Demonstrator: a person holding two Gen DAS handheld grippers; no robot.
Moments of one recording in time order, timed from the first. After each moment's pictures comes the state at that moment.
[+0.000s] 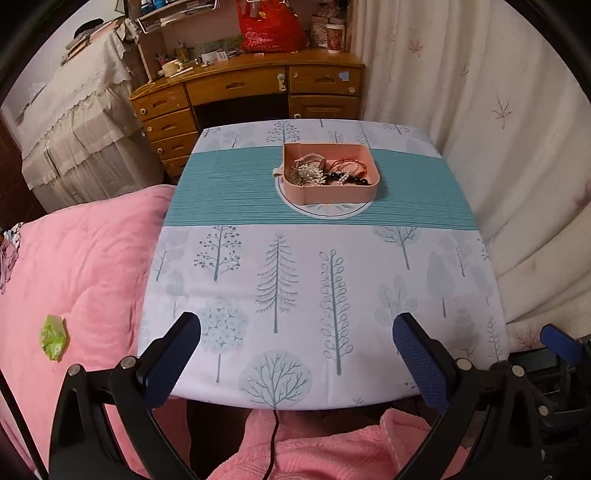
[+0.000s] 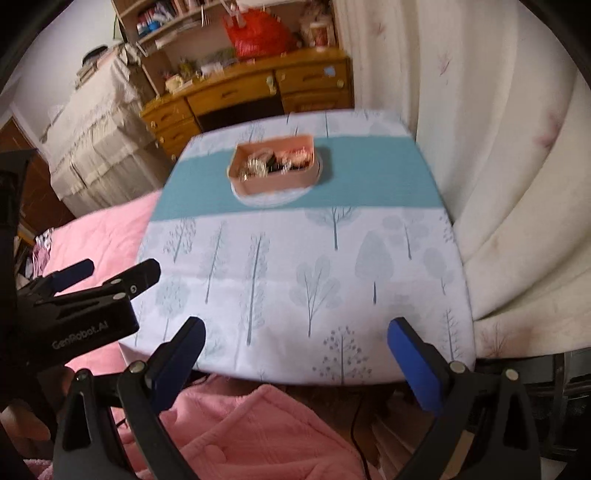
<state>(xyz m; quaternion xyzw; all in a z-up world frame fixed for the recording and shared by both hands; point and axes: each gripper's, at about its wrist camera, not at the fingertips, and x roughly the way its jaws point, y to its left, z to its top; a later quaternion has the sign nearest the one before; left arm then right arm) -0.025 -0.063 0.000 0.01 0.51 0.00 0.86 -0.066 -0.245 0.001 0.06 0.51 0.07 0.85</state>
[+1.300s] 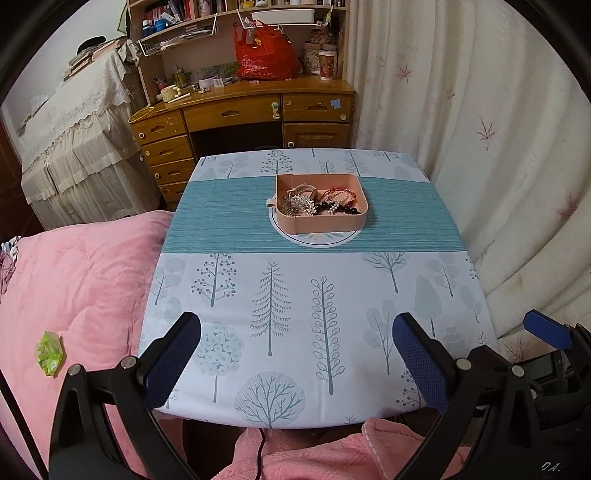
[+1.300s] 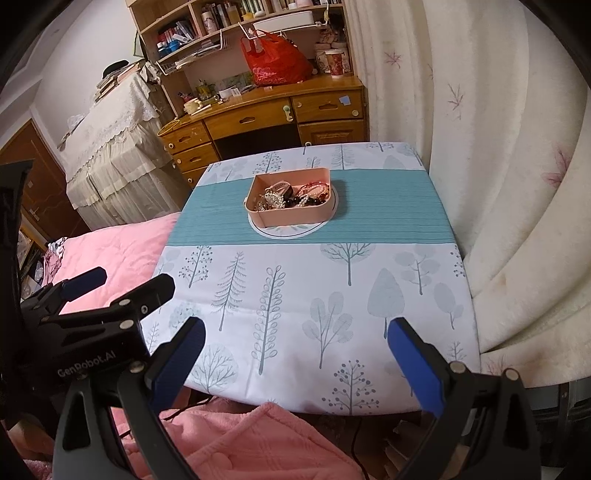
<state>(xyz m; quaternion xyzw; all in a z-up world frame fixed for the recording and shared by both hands) -0.029 -0.074 0.018 0.01 0.46 -0.01 0.89 -0.058 -0.243 0.012 0.06 0.47 0.10 0.88</state>
